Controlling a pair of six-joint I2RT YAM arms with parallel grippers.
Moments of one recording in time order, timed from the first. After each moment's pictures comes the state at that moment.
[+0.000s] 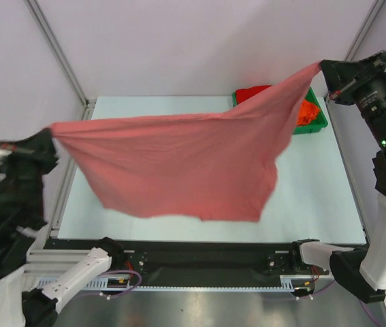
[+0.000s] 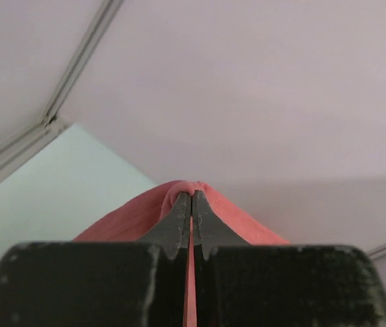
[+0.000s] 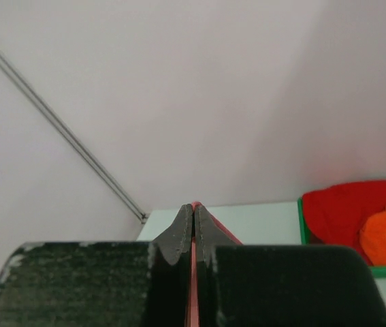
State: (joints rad) left arm -0.48 0.75 1.62 -0.80 -0.74 -0.61; right arm 0.13 1.22 2.21 -0.82 -0.13 0.48
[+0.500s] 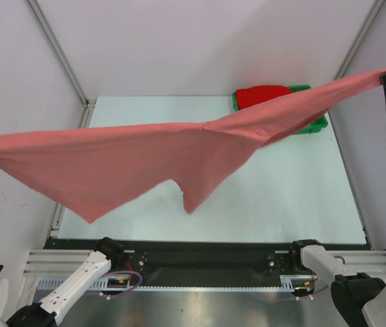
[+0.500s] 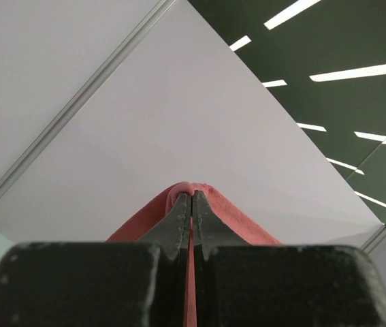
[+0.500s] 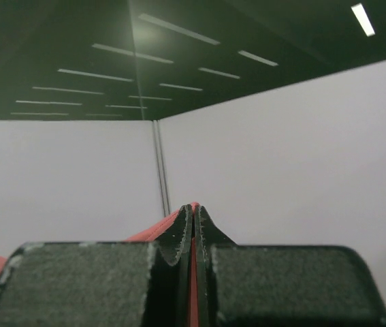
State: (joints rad) left arm -0.48 0.50 1.67 -0.43 -0.71 -0.39; right arm 0.09 1.01 2.23 -0.44 -0.34 0.51
